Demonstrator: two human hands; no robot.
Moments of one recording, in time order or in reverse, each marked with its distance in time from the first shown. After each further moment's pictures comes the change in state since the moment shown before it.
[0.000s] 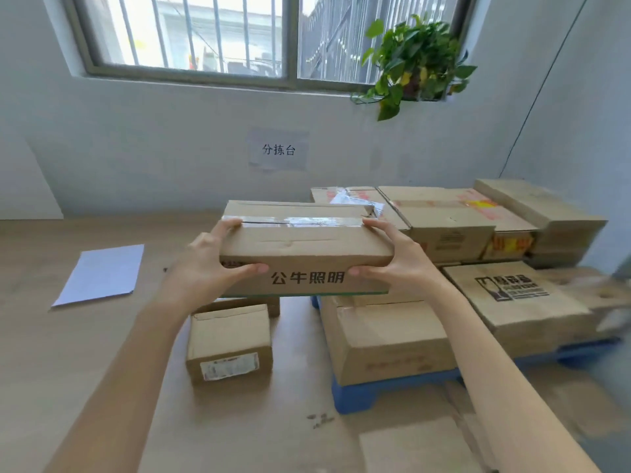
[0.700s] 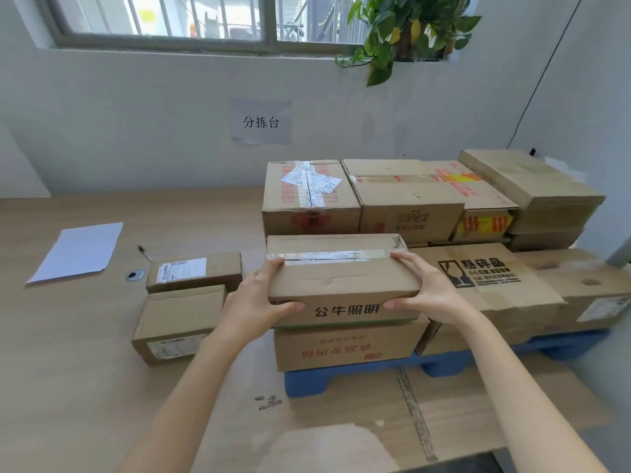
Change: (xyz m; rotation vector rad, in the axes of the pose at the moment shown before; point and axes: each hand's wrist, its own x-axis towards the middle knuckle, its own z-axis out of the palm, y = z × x) left_hand -0.014 0.101 0.190 -0.083 -0.183 -0.093; right_hand -0.030 0.197 -0.093 0.017 -0.160 0.139
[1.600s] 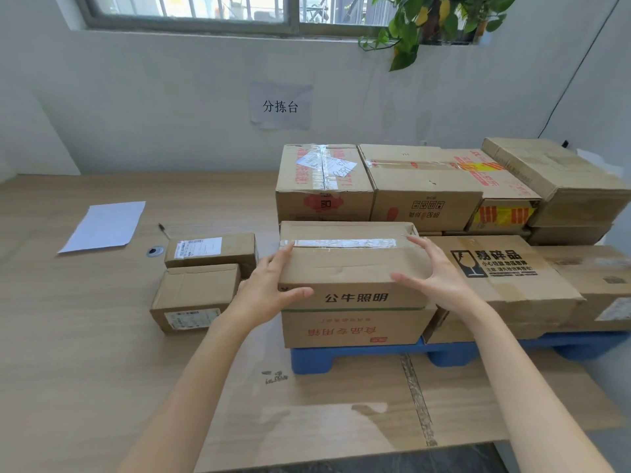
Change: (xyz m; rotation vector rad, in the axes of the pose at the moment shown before) left_hand -0.017 0.002 0.007 -0.020 -0.049 -0.015; right_hand -0.010 -0.007 0.005 -0.023 0.045 0.083
